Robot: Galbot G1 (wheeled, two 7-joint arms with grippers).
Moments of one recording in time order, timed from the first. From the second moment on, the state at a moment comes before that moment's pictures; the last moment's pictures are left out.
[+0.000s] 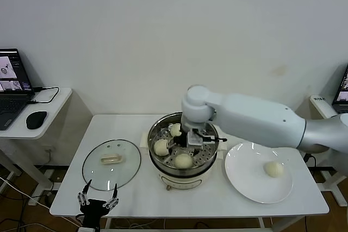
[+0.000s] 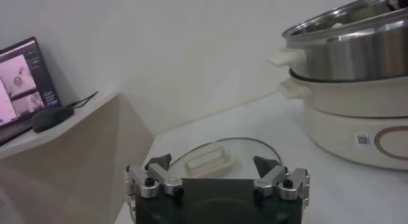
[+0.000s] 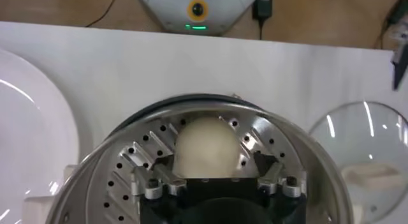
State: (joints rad) left arm 1.74 -1.55 -0.67 -2.07 0.26 0.04 0.07; right arm 0.39 1.05 -0.99 1.56 -0.23 0.44 -1.31
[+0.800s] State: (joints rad) left arm 1.75 -1.51 -0.65 -2.10 0.21 0.06 0.10; right arm 0.27 0.60 -0.69 1.53 -0.07 -0.28 -1.35
